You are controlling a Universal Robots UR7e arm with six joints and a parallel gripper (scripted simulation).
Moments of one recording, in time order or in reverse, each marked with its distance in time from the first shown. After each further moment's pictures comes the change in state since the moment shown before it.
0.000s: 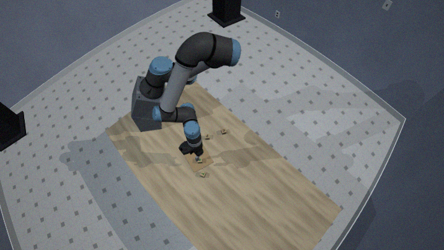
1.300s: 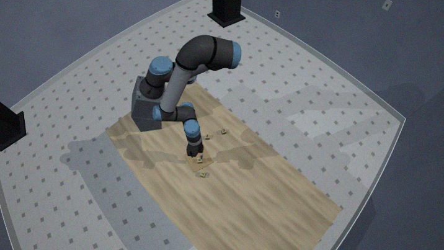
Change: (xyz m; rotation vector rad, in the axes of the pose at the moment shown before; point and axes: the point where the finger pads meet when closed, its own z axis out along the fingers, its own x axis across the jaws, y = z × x) arm -0.006 0.012 0.010 0.000 0.000 -0.715
